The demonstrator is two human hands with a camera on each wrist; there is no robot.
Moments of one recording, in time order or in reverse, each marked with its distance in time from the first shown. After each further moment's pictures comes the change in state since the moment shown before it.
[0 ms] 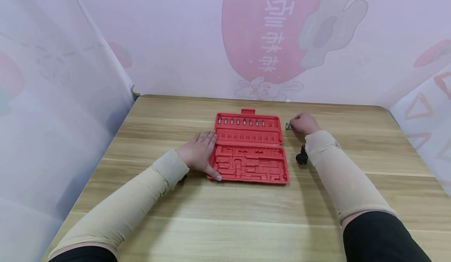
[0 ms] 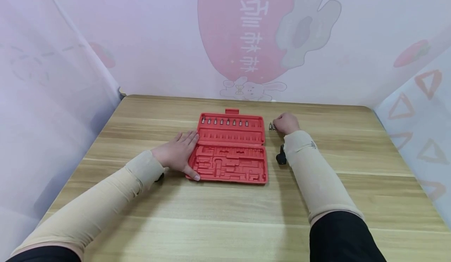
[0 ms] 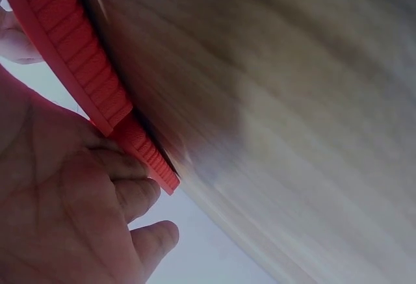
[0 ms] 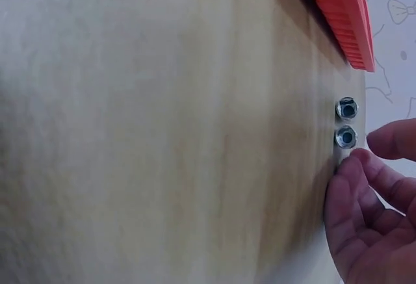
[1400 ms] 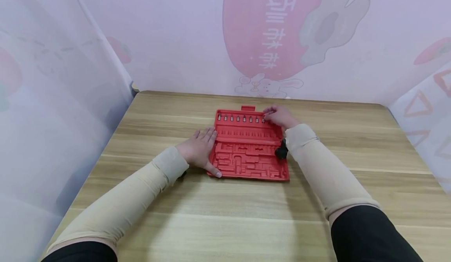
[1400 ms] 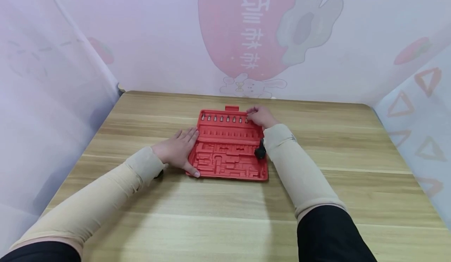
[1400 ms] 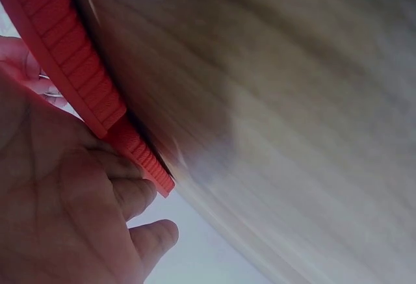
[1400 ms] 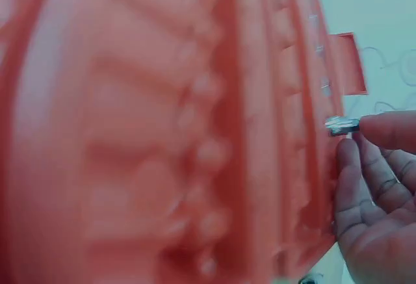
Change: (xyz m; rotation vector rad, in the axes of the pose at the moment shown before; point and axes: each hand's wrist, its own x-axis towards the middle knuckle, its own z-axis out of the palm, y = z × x) left_hand 0.001 0.000 -0.002 -0.026 -0.019 -0.004; right_hand 0.007 -0.068 0.041 0.386 -0.137 -0.068
